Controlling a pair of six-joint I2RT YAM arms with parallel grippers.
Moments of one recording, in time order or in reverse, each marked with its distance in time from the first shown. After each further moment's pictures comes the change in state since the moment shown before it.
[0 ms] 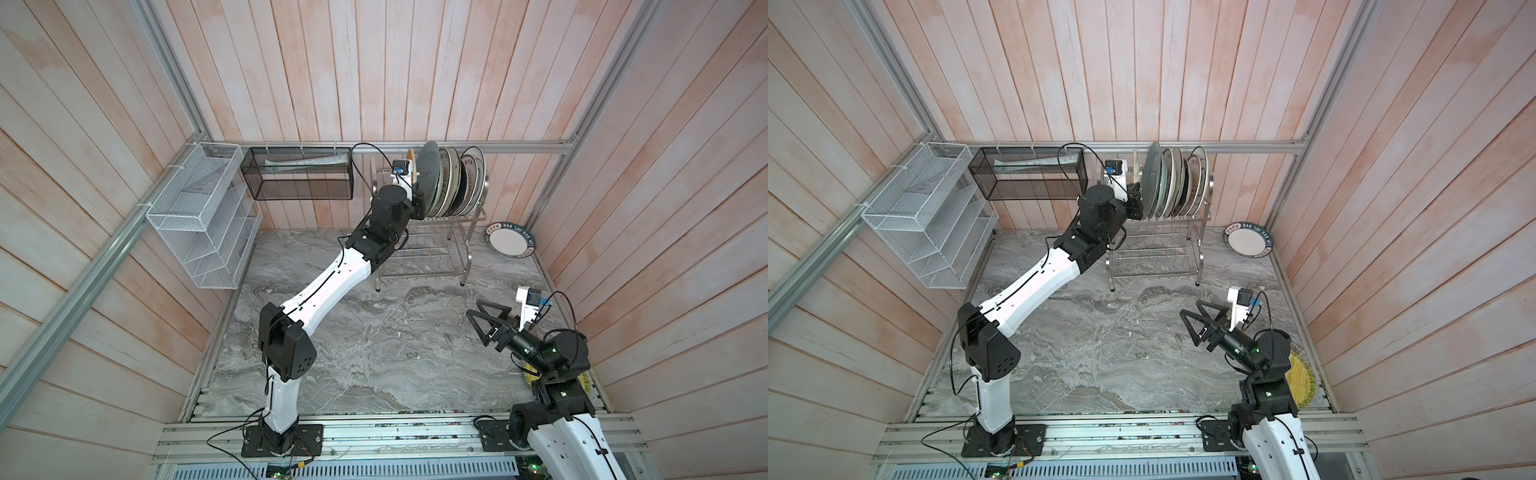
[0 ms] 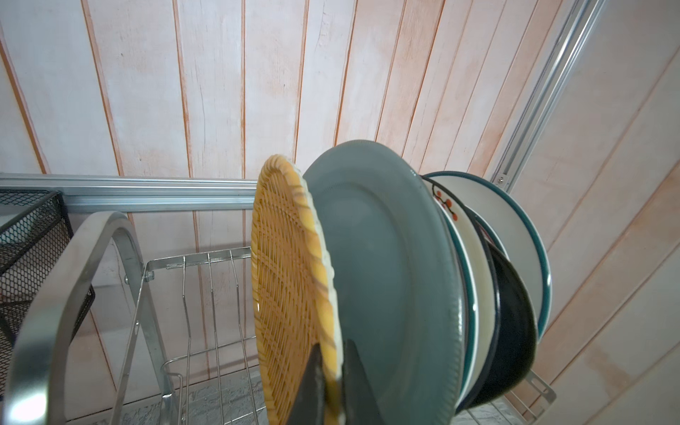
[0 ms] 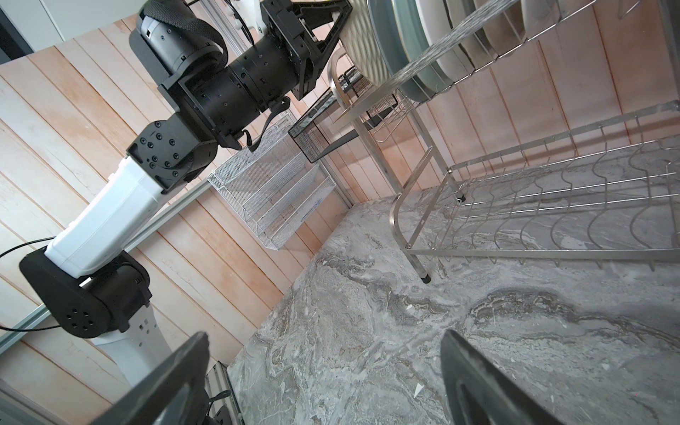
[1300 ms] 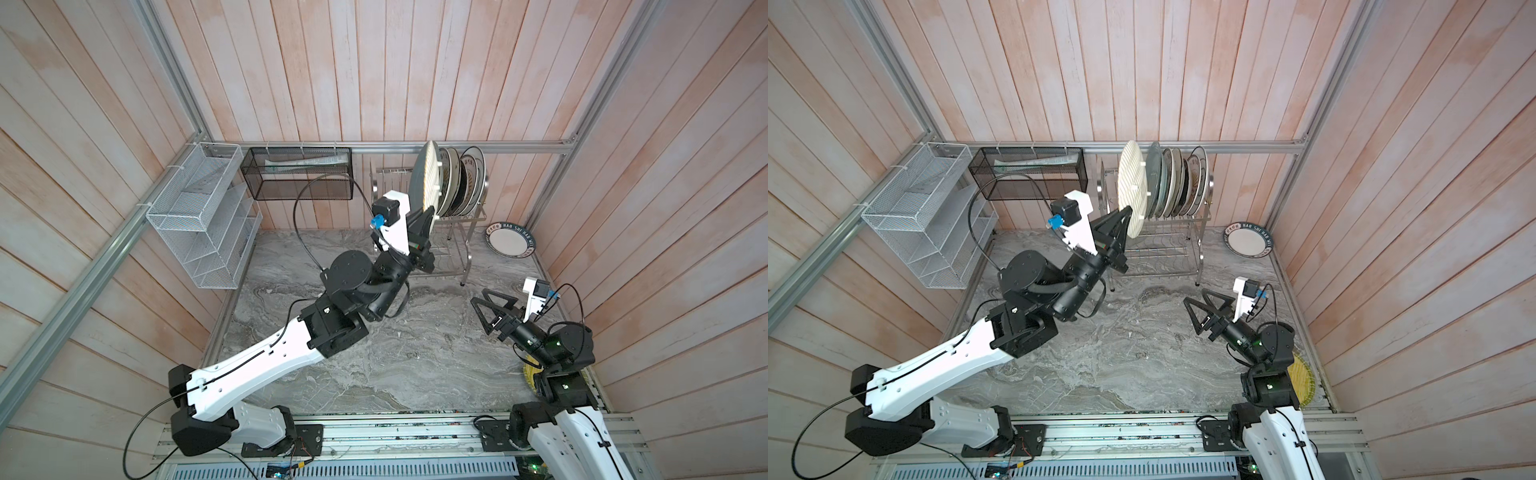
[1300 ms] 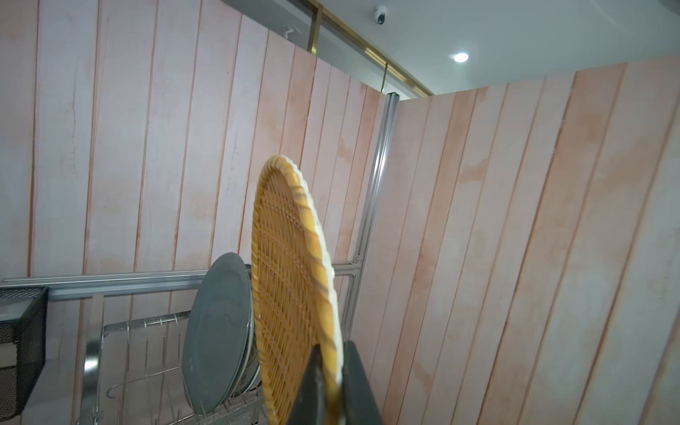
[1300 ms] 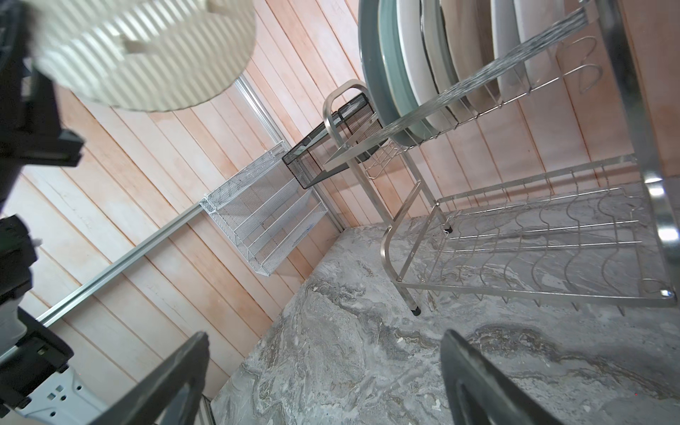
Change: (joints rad) left arm -0.366 -0.563 -0.441 0.246 -0.185 0.126; right arm -0.009 0.064 0.065 0.057 0.047 -0.006
